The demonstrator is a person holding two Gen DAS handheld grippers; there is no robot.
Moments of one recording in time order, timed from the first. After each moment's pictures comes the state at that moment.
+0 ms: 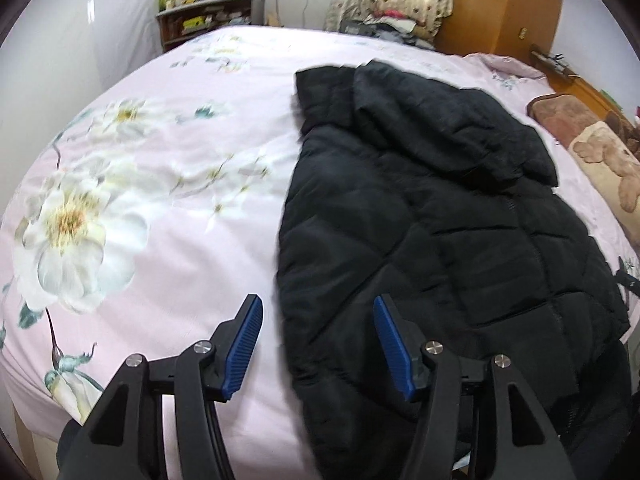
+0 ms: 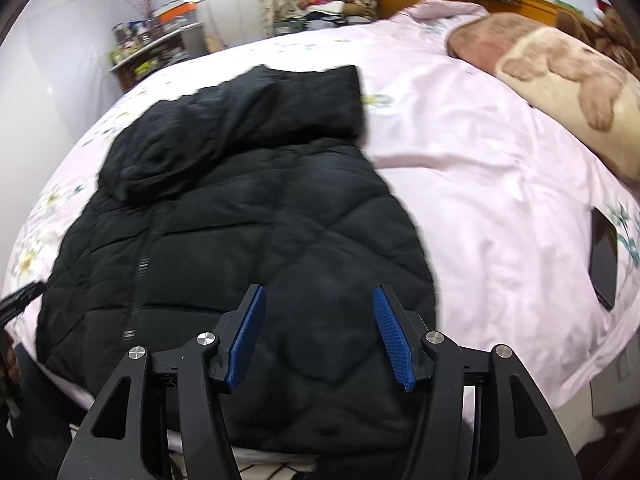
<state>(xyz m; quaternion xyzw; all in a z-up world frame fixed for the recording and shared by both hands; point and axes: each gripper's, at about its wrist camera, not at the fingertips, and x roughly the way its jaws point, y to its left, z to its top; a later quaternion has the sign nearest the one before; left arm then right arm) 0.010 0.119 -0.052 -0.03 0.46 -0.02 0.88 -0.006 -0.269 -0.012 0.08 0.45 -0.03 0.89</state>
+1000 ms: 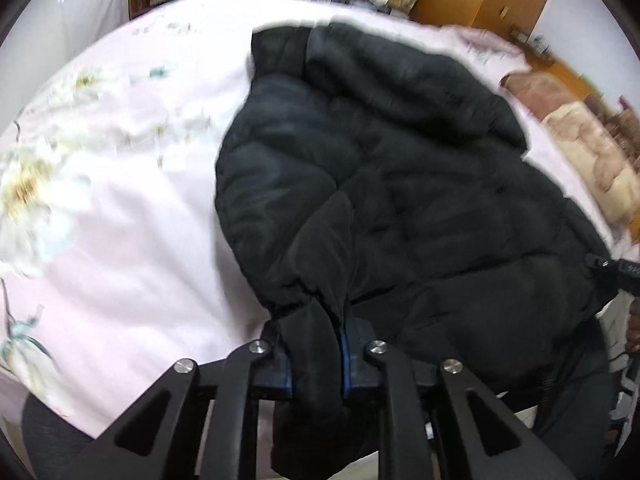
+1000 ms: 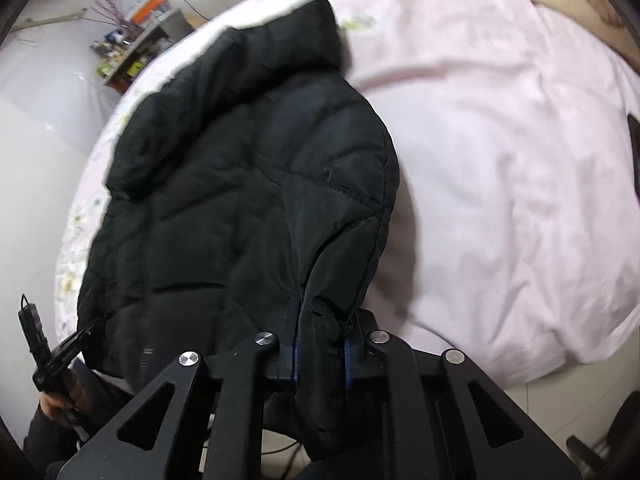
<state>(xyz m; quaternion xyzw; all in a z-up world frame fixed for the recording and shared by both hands) -0.007 0.096 -0.051 -0.06 0.50 -0.10 0.86 -0.014 -0.312 -0.027 0.21 0.52 0.04 0.82</state>
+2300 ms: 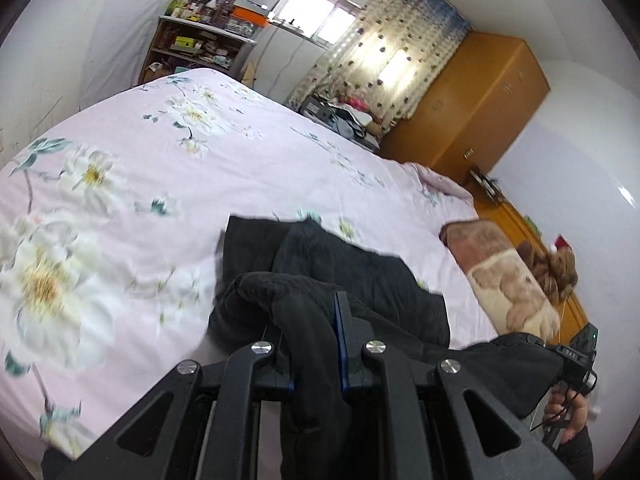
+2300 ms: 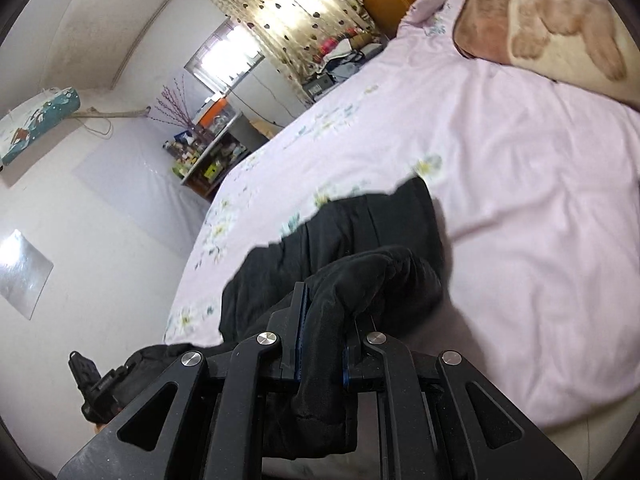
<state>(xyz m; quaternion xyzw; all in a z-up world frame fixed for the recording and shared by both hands) 0.042 0.164 0.093 -0.24 0.34 -0.14 0.90 0.017 -0.336 0.108 0.32 0.35 0.10 0.87</state>
